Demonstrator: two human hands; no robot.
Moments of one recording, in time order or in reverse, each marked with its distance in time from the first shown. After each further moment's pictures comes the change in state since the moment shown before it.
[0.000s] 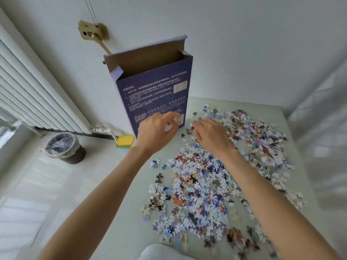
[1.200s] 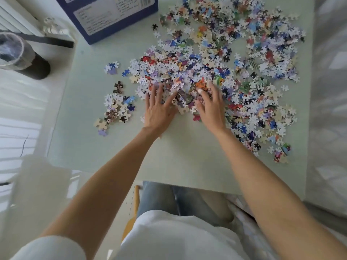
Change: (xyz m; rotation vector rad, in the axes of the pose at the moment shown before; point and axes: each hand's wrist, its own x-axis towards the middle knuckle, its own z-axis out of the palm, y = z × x) left_hand -0.197 0.051 0.260 0.173 -0.578 -0.380; right_hand -0.243 0.064 0.155 0.222 -0.283 0.516
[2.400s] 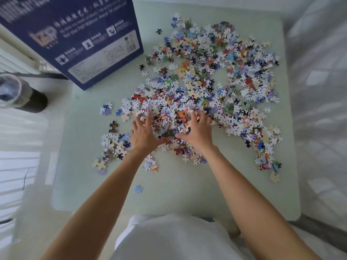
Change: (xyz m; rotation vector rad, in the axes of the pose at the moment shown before) left_hand 0.034 -0.009 -0.045 -0.131 -0.167 -0.189; right_hand 0.028 -0.032 -0.031 -0.023 -0.276 0.240
